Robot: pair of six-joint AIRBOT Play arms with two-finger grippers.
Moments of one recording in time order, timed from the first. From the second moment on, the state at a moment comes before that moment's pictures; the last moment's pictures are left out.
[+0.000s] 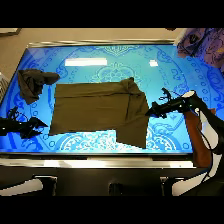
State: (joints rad) left arm 0.58 -1.41 0.86 0.98 -1.22 -1.31; right arm -0.19 -1.79 1.27 -0.75 1.33 1.15
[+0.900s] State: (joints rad) left arm 0.50 -1.50 0.82 0.94 -1.23 -1.25; right arm -0.19 -1.68 1.27 -0.75 1.33 1.19
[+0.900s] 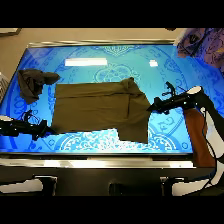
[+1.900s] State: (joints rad) left arm 0.36 -1.24 2.04 1.08 -1.26 -1.56; right arm -0.07 -1.20 2.07 -1.12 1.20 1.44
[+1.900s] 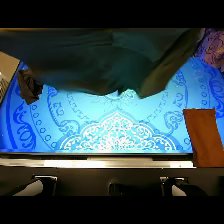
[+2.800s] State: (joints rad) left arm 0.26 -1.19 1.90 1.32 -1.37 -1.59; right arm -0.07 -1.20 2.05 -1.28 1.49 1.77
